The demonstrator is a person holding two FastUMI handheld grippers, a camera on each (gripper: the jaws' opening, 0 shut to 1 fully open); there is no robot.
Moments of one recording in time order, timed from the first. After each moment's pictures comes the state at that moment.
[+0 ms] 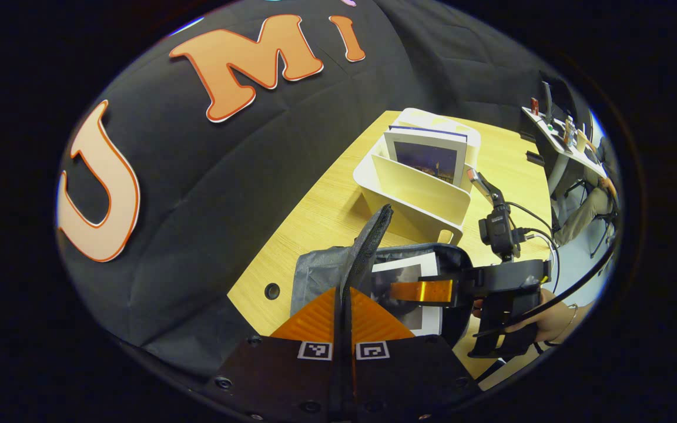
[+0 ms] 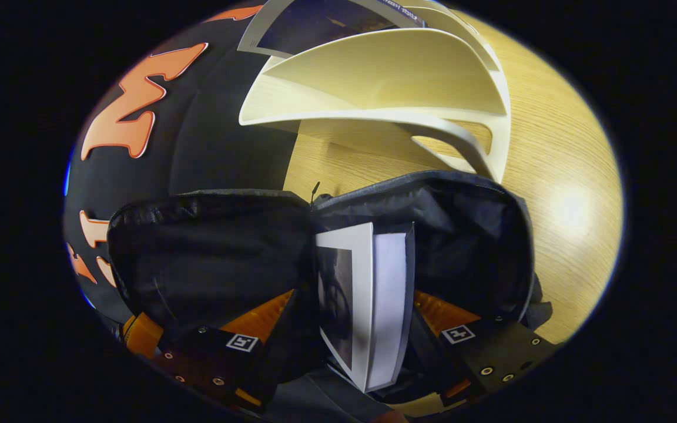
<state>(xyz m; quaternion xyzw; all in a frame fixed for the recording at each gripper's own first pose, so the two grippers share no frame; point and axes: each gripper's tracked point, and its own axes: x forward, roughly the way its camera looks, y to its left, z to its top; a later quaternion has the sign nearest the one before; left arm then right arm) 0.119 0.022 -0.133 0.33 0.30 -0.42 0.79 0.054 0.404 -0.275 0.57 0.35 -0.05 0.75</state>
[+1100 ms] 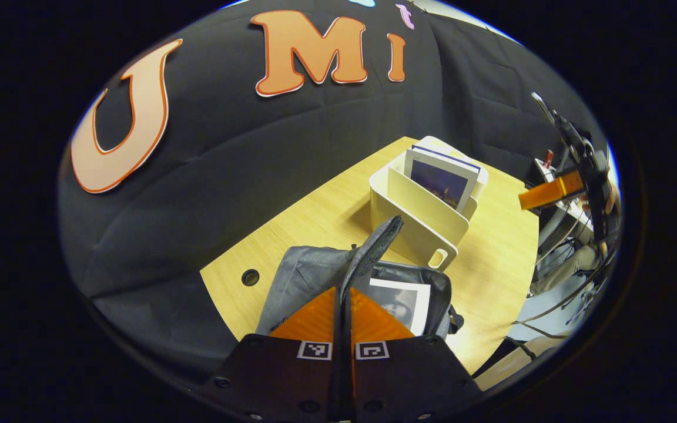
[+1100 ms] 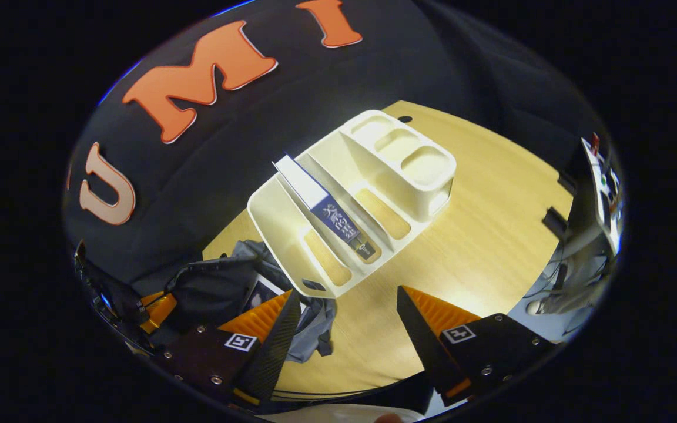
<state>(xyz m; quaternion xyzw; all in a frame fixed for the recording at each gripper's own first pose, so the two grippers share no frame) 0.116 0.047 -0.150 0.21 0.32 -0.42 0.83 -0.037 0.167 -0.141 0.23 0.39 -0.11 0.89</state>
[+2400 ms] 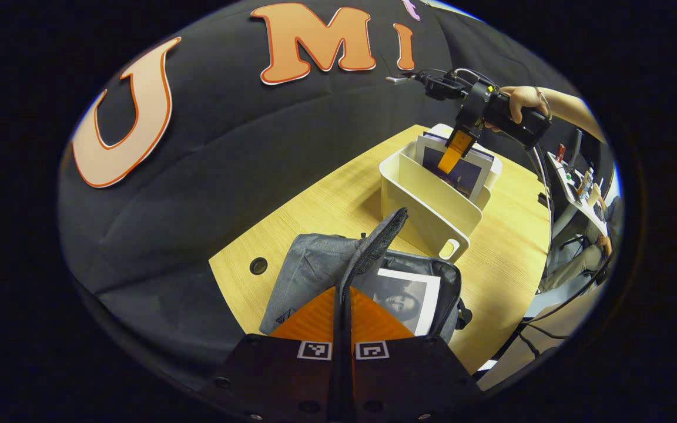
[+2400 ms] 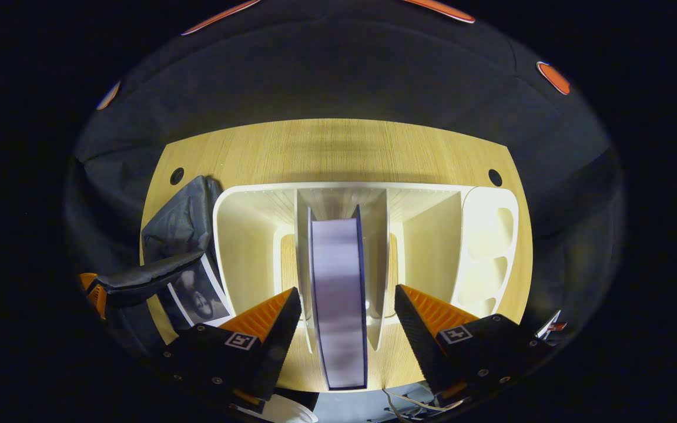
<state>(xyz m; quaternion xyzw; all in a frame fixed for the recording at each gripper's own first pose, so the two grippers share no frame) 0.118 0.052 -0.161 0.22 0.34 -0.38 0.83 0.155 0.149 -0.183 -0.06 0.57 0.00 0.82</state>
